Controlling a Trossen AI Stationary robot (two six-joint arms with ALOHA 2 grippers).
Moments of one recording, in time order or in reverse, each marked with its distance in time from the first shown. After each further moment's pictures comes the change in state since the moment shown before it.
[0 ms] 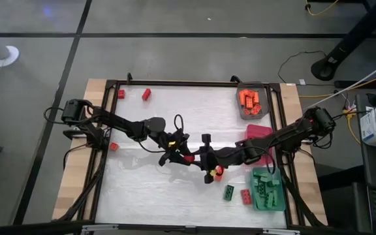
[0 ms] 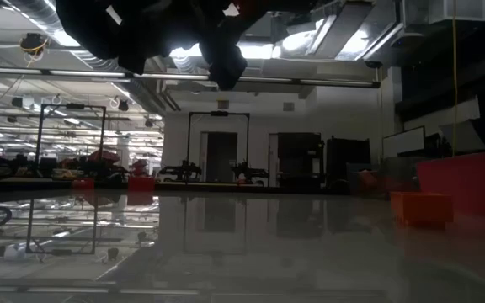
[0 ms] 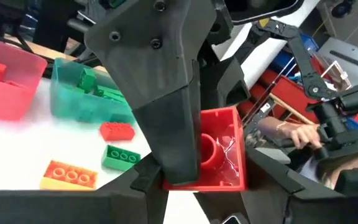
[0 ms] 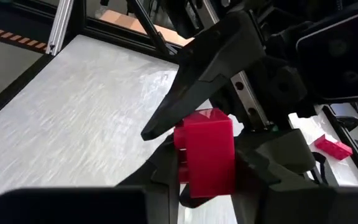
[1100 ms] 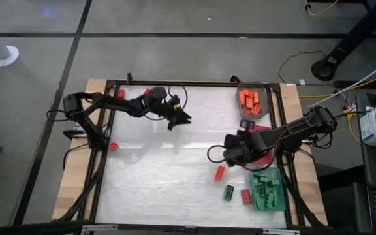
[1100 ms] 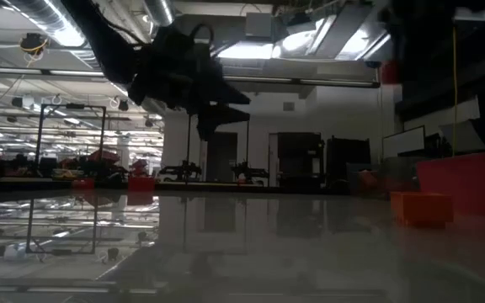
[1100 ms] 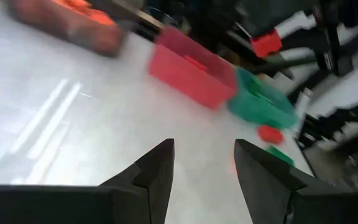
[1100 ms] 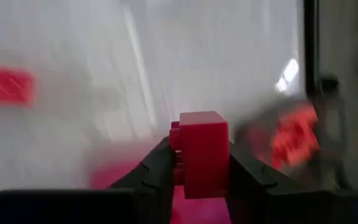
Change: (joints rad) left arm 0.434 -0.003 0.001 -0.305 0.003 0.163; right arm 0.000 -0.029 0.297 -1.531 0.108 0.687
